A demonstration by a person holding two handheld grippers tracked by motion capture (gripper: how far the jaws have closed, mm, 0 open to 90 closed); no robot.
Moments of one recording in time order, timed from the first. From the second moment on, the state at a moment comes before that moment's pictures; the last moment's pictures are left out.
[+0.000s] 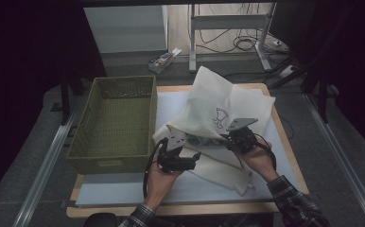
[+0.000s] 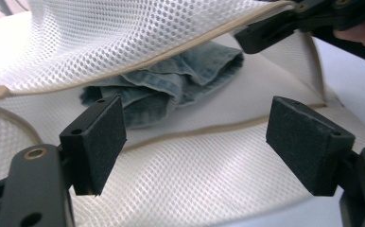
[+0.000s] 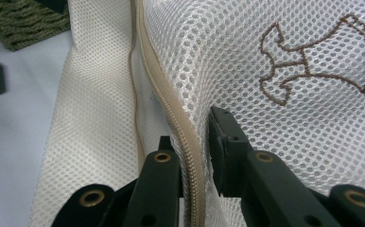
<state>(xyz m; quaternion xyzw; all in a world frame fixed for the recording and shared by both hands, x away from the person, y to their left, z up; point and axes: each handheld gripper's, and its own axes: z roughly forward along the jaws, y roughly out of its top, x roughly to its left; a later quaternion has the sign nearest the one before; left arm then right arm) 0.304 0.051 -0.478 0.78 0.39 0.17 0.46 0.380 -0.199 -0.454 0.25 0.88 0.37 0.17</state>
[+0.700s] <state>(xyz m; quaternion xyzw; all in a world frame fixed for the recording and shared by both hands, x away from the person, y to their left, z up) 0.286 0.057 -0.490 0.80 0.36 0.16 0.46 0.376 -0.195 -0.485 0.24 0.89 0.34 0.16</state>
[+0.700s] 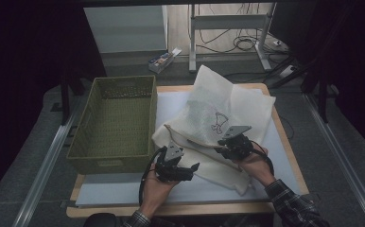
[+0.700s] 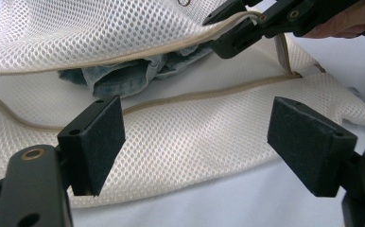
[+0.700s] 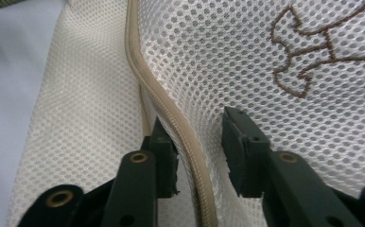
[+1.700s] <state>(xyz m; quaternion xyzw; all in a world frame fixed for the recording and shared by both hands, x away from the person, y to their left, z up) 0.289 0.064 -0.500 0.81 0.36 0.13 0.44 0.377 -0.183 -0.489 0.22 0.89 0.38 0.14</state>
